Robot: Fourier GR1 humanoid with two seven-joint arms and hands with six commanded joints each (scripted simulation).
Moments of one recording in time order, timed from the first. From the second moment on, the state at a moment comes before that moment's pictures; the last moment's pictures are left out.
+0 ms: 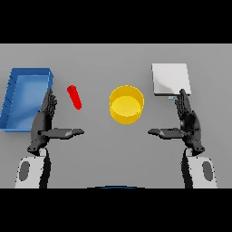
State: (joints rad) left arm 0.00 0.00 0.00 -1.57 0.00 0.00 0.00; right arm 0.00 0.00 0.00 -1.57 0.00 0.00 0.00
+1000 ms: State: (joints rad) left arm 0.05 0.08 -0.10 -1.66 -0.13 -0.04 0.10; right arm 0.06 -0.09 0.10 -1.67 0.18 0.00 -0.11
